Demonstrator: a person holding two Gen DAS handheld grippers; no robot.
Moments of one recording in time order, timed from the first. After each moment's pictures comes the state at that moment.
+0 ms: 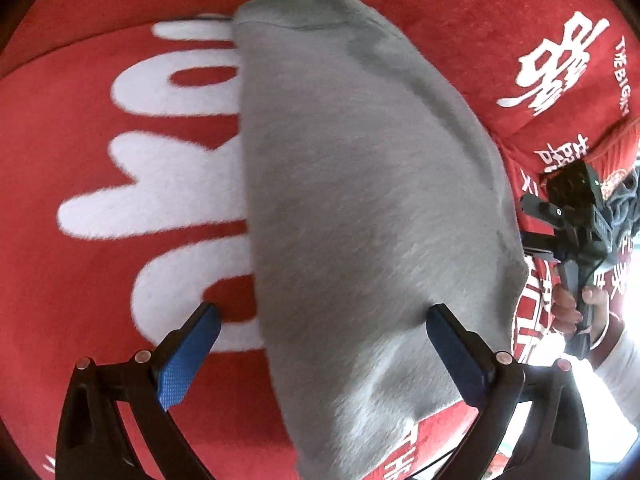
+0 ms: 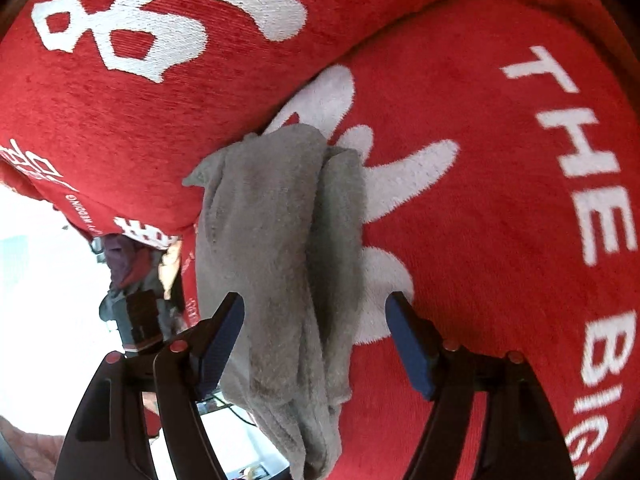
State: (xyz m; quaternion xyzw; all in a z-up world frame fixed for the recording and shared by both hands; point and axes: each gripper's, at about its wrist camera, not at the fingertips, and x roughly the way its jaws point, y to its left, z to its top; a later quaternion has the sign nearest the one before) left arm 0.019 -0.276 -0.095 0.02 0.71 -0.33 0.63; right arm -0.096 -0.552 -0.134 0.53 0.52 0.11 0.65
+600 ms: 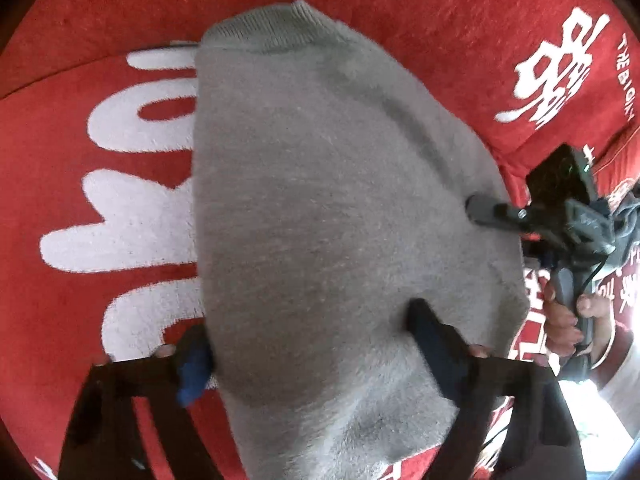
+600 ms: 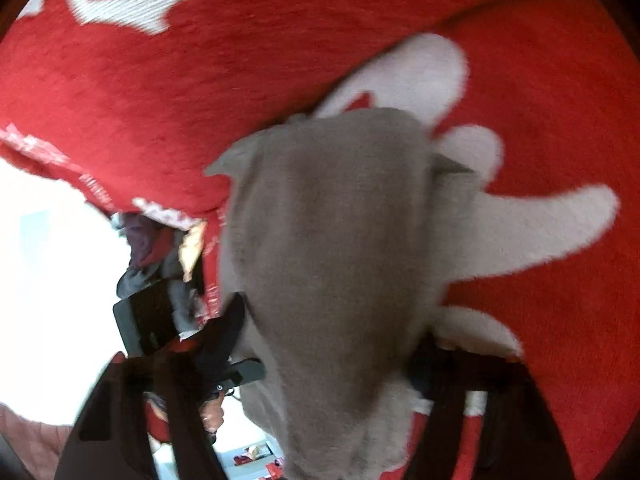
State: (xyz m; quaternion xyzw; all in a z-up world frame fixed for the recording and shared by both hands) left arm 0.009 -0.303 -0.088 0.01 0.68 -0.31 0.66; right arm -0.046 -0.517 -0.149 0.53 0.53 0.17 0.64
